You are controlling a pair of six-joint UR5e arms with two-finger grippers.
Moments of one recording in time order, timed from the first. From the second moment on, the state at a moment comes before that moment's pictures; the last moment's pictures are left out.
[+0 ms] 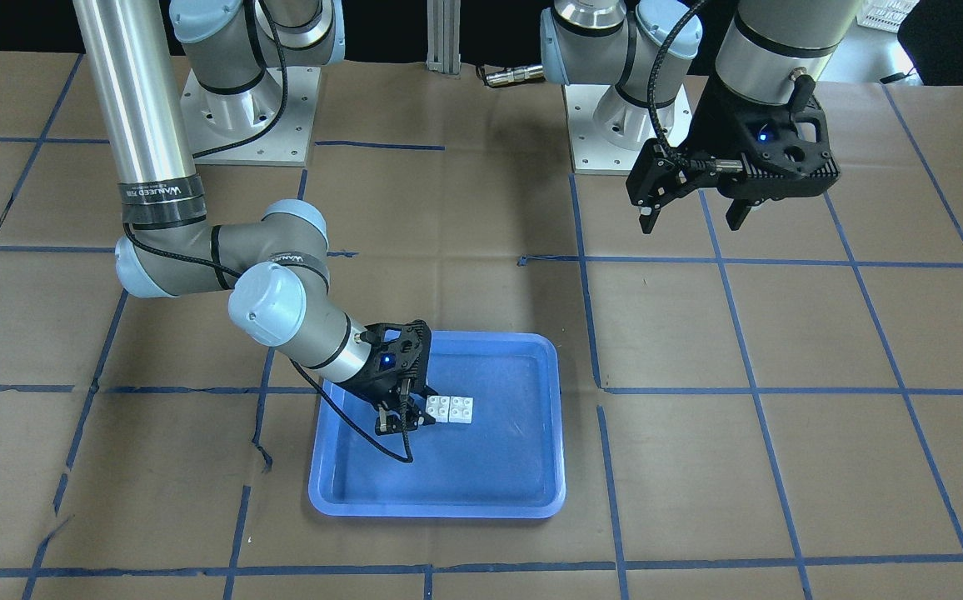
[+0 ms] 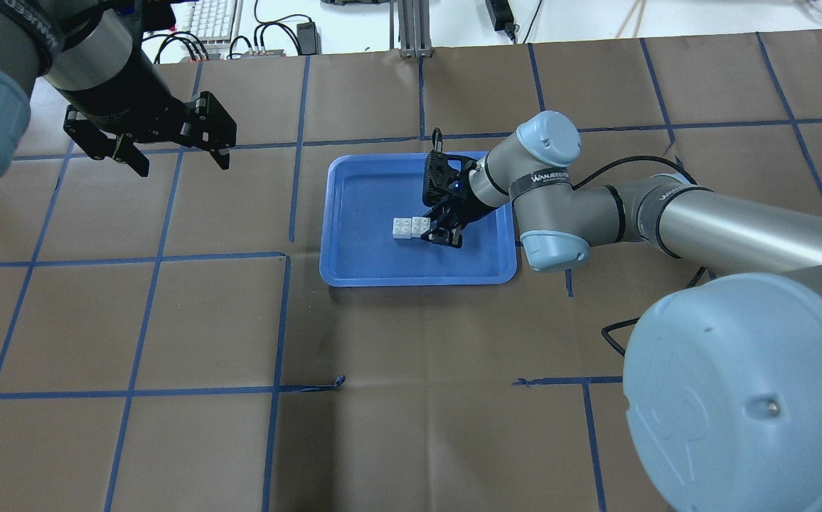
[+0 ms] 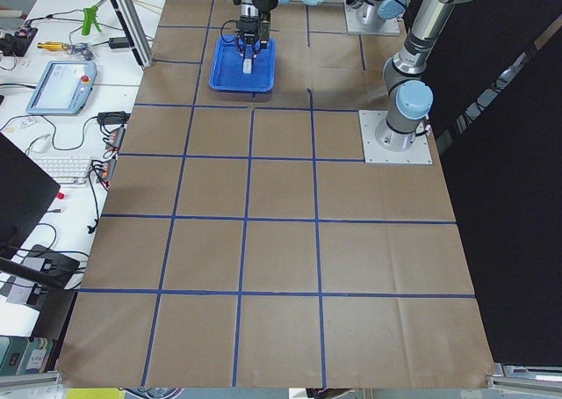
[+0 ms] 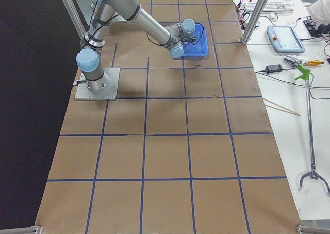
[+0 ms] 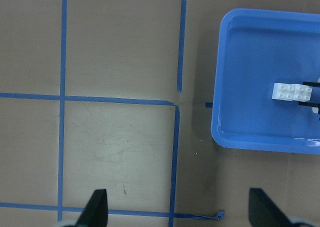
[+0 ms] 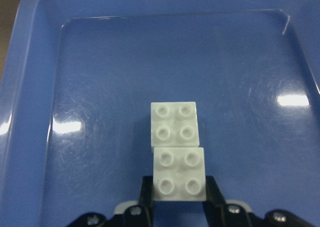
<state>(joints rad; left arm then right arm) -1.55 -1.55 -1.59 -1.50 1.59 -0.03 1.72 -0.99 1.84 -2.60 -1.04 -1.29</state>
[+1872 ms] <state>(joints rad) -1.55 -1.55 -1.59 -1.50 1.59 -0.04 1.70 -1.18 1.77 -2.26 -1.20 -1.07</state>
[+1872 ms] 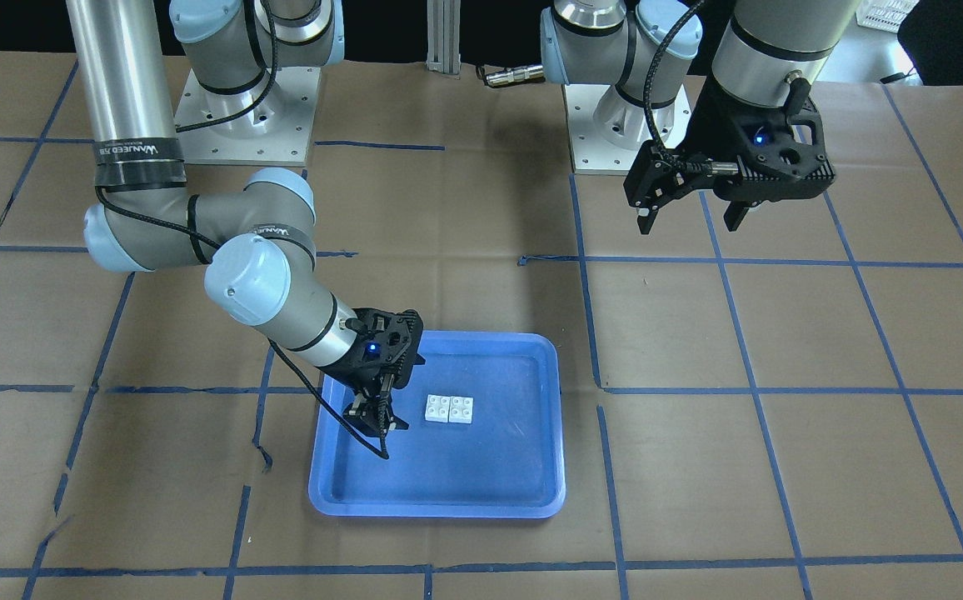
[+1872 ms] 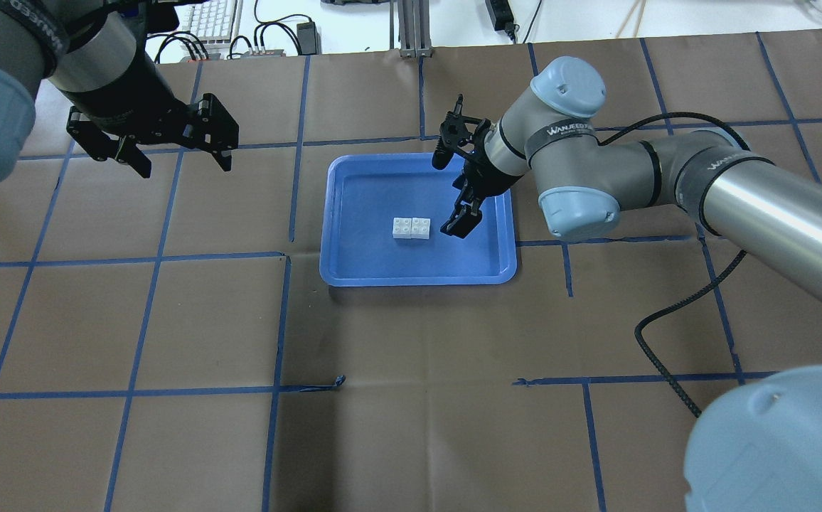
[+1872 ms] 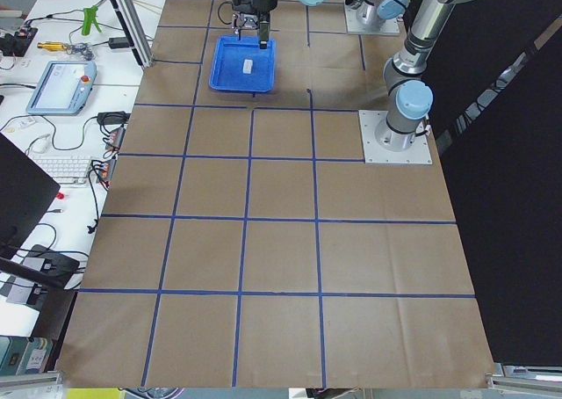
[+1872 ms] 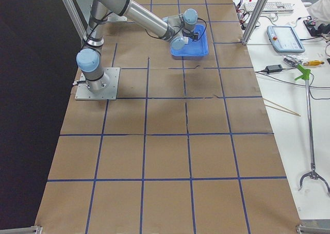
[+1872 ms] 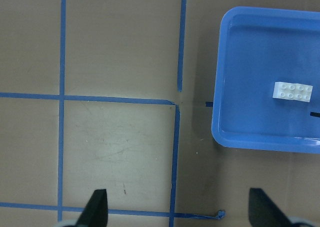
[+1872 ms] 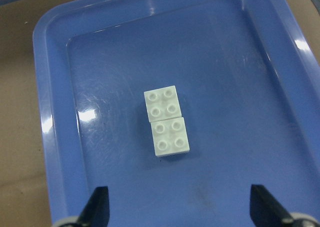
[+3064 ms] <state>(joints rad) -1.55 -1.55 -1.59 -1.50 1.59 -0.03 1.59 -1.57 1.67 -1.65 -1.57 -0.09</state>
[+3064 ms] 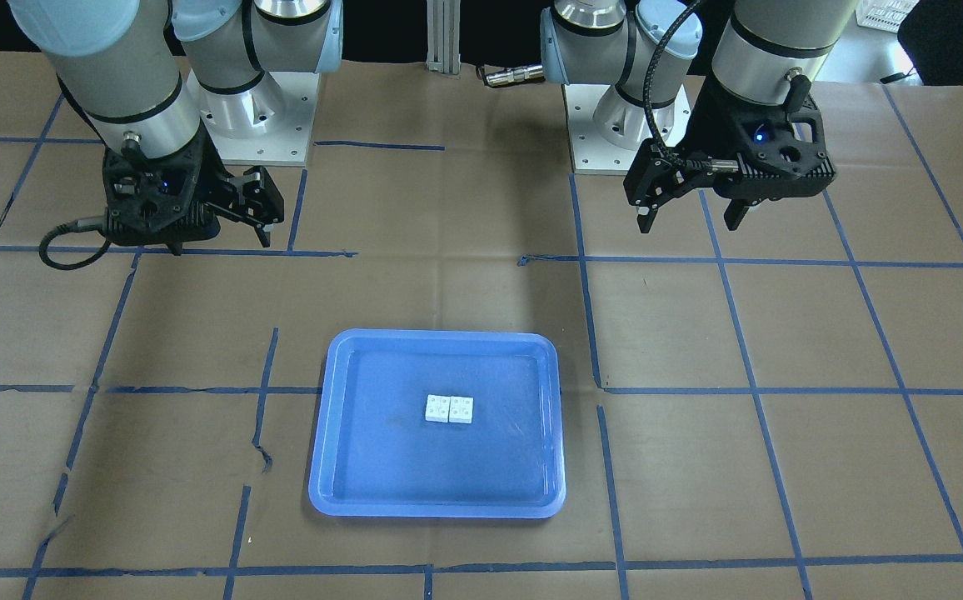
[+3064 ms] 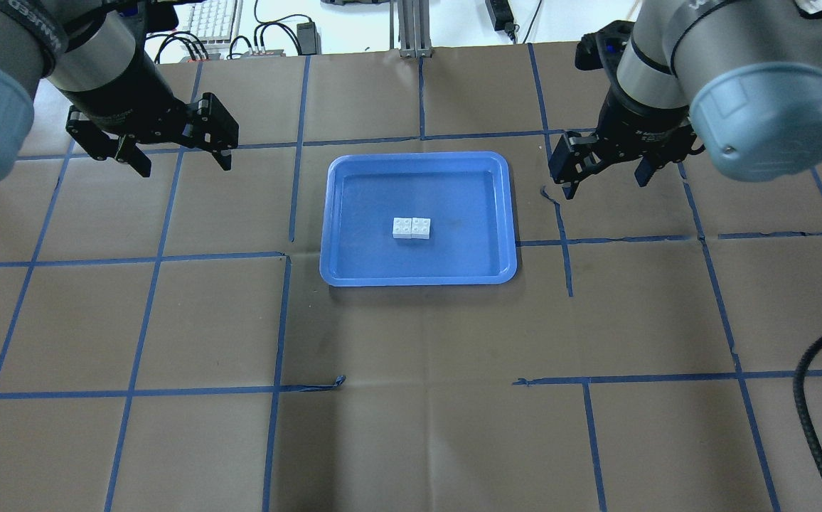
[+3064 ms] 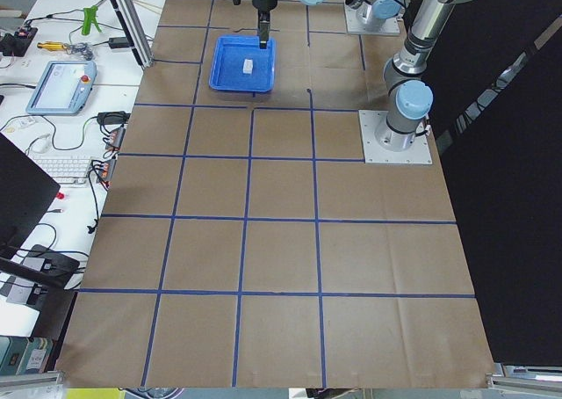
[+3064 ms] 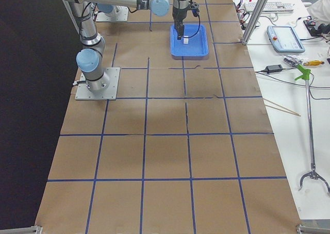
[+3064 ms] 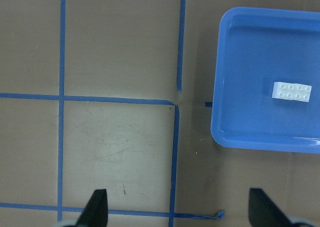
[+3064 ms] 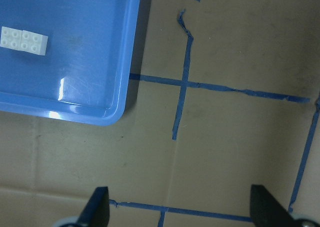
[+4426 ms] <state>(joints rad) -1.55 -1.55 -1.59 -1.50 1.59 -0.03 1.56 -1.61 1.60 -1.49 -1.57 -0.01</state>
